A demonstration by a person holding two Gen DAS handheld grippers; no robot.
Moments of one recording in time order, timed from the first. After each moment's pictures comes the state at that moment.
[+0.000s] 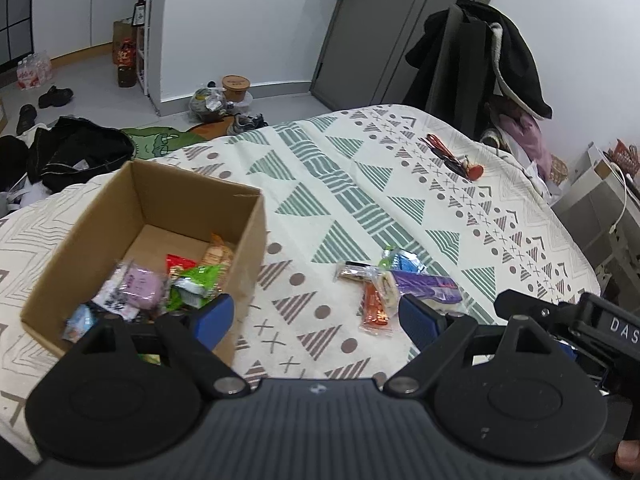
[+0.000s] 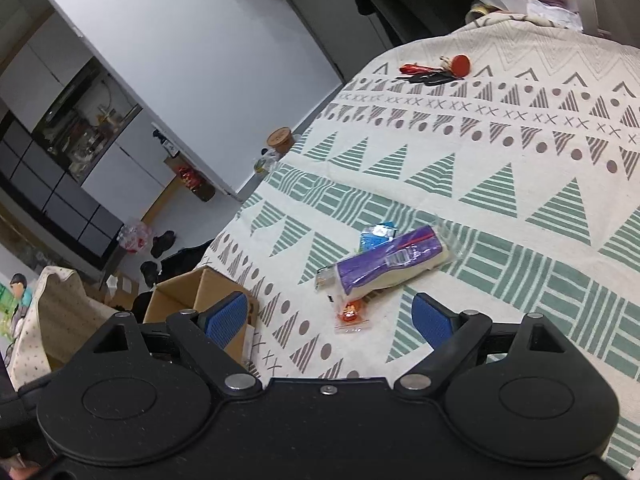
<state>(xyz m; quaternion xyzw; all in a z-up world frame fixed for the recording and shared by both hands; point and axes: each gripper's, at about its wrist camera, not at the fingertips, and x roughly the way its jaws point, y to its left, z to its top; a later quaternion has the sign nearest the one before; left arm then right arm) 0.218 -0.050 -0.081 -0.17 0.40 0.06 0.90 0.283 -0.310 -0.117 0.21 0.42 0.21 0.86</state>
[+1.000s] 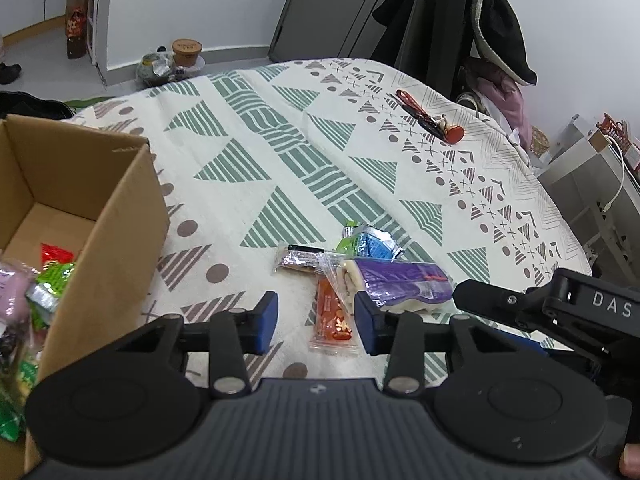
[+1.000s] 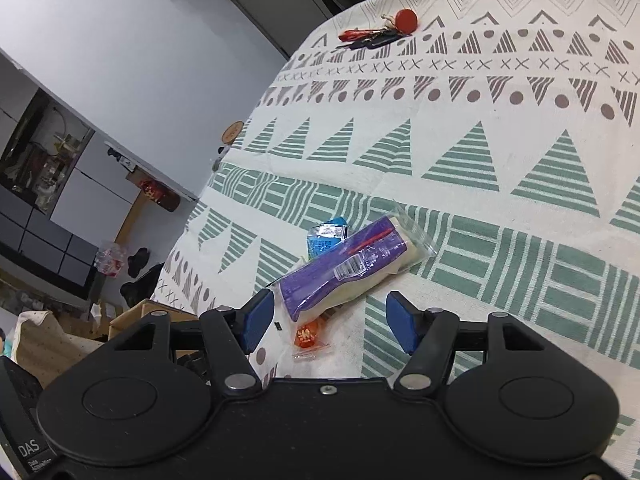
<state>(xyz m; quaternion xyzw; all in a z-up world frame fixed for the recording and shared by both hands) 0.291 -0.076 -0.156 -0.19 0.43 -0.01 0.88 0.334 -0.314 -0.171 0.26 0.47 0.15 0.83</state>
